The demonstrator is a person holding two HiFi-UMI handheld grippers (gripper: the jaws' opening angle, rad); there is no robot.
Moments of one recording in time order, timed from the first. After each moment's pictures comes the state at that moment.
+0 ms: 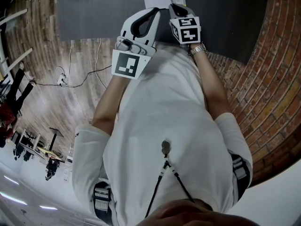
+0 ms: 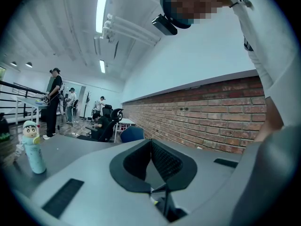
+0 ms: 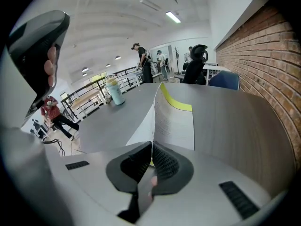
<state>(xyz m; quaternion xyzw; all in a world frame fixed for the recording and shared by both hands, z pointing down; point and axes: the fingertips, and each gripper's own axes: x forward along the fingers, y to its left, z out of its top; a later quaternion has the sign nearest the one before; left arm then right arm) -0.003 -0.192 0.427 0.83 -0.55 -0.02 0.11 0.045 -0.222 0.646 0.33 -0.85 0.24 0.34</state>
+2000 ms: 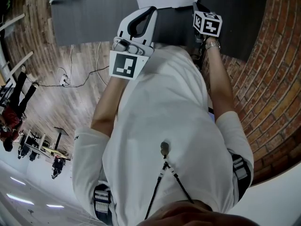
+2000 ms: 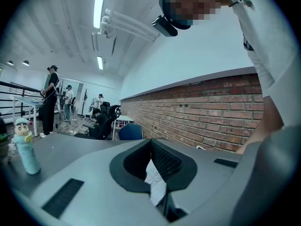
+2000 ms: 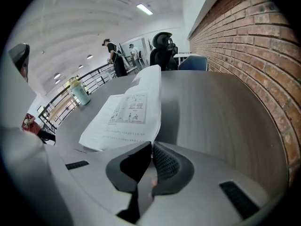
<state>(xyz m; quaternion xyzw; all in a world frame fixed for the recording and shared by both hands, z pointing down) 0.013 -0.222 0.441 0.83 -0.54 0.00 0.12 0.179 -0.287 0.698 0.44 -0.76 0.31 0.36</state>
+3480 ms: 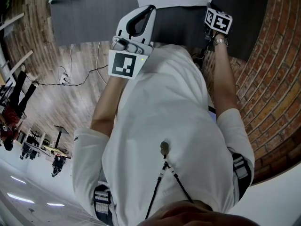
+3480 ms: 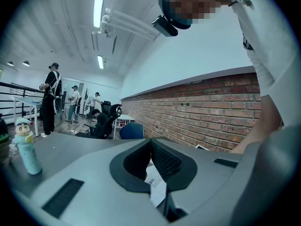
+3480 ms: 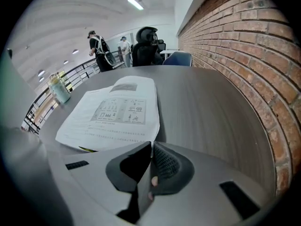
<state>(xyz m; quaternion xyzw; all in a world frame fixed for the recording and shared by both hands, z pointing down) 0.007 -0.229 0.446 0.83 -0.55 0.01 0.12 0.248 -0.315 0.725 0.50 -0.71 0.32 0.39</state>
